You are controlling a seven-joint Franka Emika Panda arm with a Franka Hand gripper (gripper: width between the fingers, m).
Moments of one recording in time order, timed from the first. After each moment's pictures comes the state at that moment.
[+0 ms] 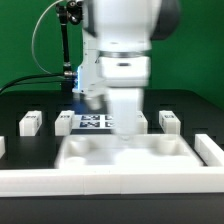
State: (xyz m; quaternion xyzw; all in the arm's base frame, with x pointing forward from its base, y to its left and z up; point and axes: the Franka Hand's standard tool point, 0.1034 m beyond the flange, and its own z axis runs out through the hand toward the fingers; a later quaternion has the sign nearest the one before) arm 0.519 0.014 0.018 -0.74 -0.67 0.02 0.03
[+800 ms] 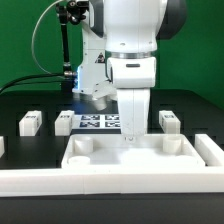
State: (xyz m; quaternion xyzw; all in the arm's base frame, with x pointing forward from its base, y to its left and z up) arm 0.519 0.014 0.018 -0.74 -0.67 0.02 0.03
